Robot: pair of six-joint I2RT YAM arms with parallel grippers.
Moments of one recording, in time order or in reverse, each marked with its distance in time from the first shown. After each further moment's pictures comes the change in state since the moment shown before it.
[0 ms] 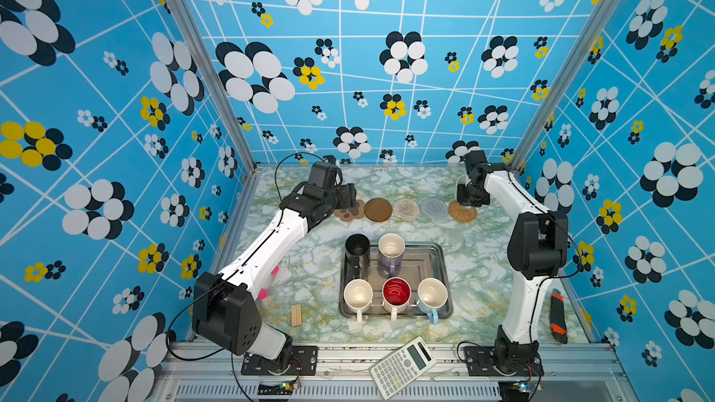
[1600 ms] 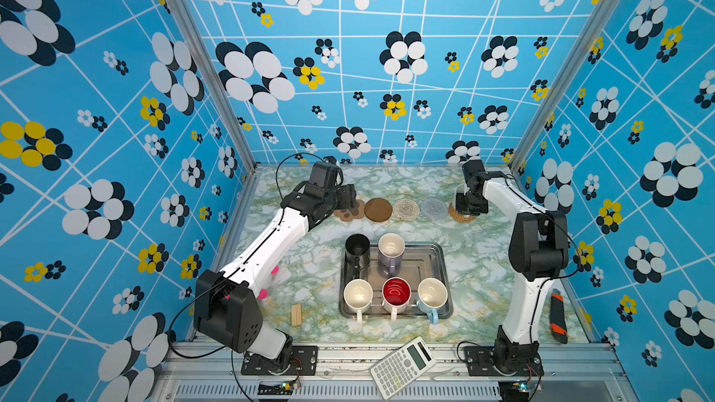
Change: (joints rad) left arm 0.000 0.012 0.011 -0.026 0.000 -0.007; right arm 0.000 -0.018 -0.127 0.066 -0.018 0.004
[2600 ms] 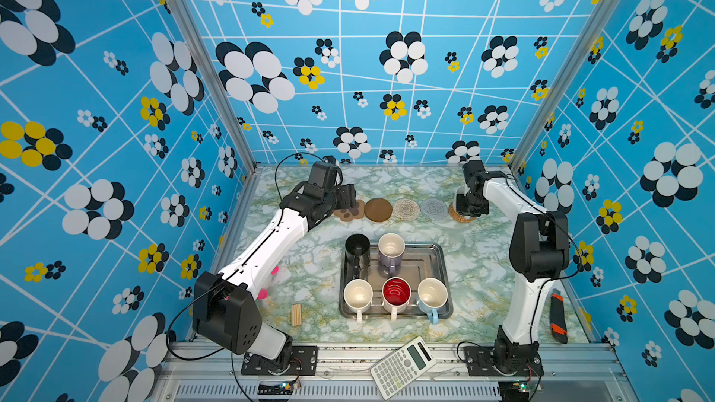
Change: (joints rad) left arm -0.001 -0.009 -0.002 0.002 0.000 0.000; right arm 0.000 -0.008 -0.002 -0.026 0.000 0.000
